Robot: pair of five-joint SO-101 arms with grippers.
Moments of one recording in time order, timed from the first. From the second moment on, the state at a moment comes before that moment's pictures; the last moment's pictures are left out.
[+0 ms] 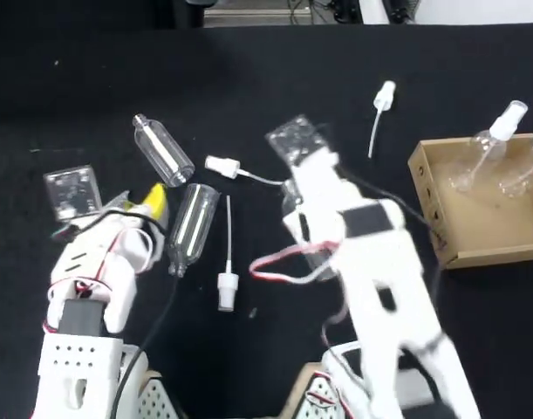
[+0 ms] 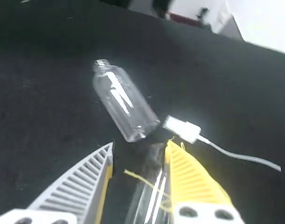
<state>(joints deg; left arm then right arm) -1.6 -78.5 75.9 37.4 13.1 -11.9 -40.8 45.1 64.0 18.0</state>
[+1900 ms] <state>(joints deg) 22.2 -27.6 56.4 44.7 0.6 -6.6 -79.1 71.7 52.1 1.7</state>
